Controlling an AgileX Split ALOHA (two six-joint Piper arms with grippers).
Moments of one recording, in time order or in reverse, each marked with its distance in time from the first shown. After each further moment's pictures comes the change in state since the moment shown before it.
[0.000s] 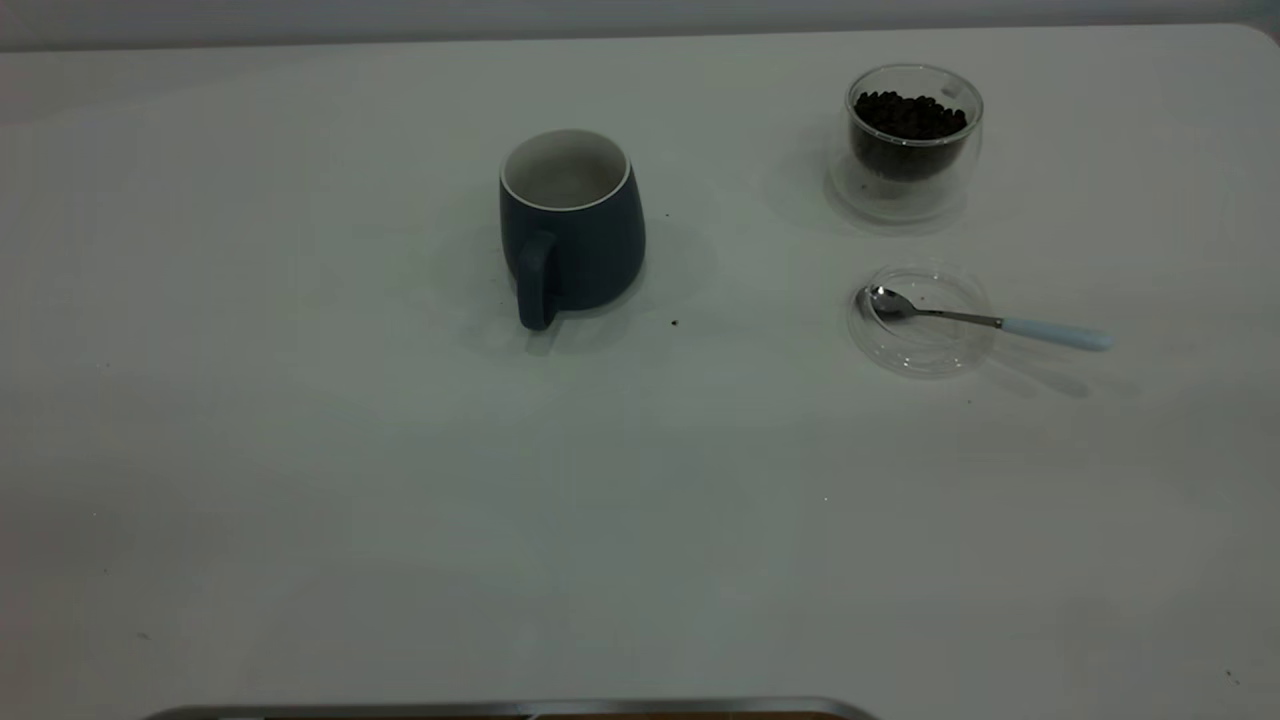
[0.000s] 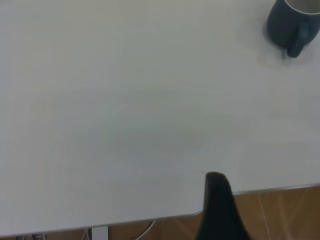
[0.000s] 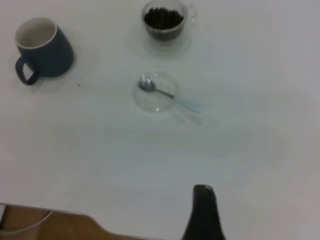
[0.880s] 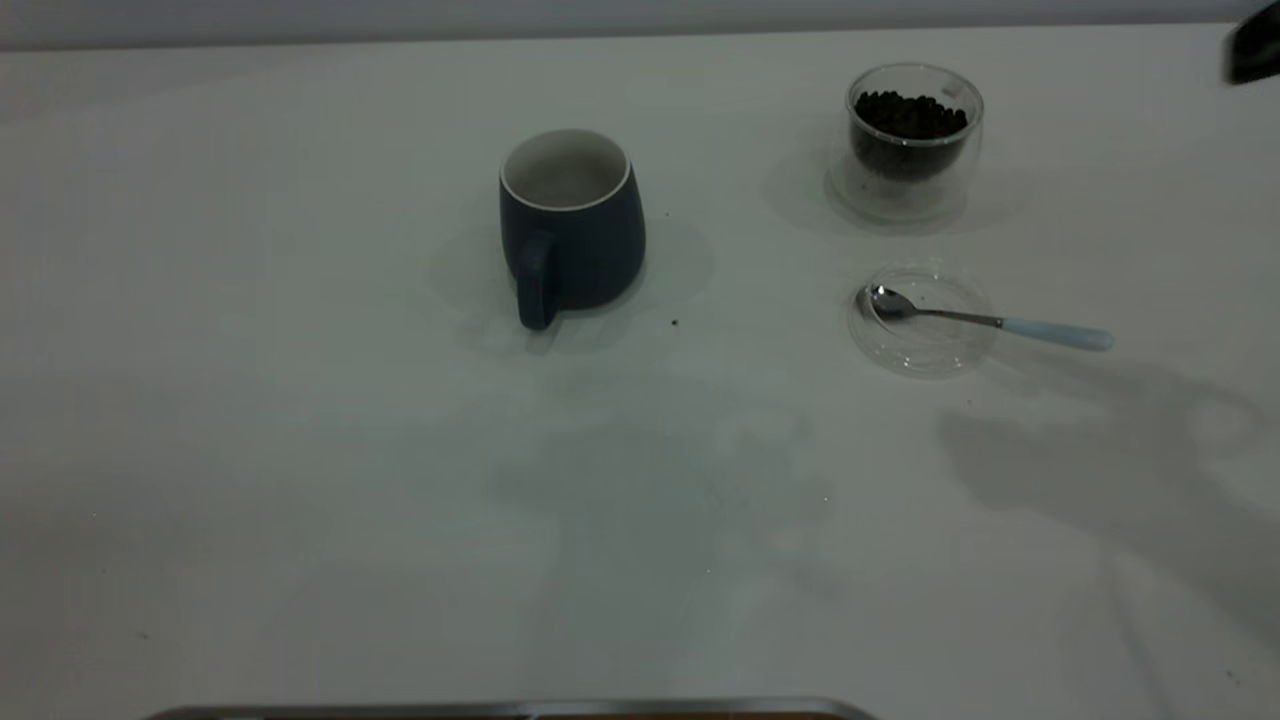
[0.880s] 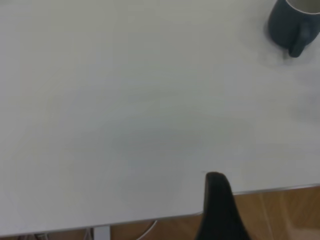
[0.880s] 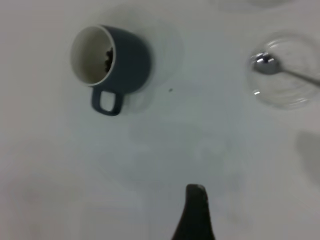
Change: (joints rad) left arm 0.000 0.000 0.000 0.008 0.000 0.000; right arm 0.000 1.197 -0.152 0.731 -0.578 -0.278
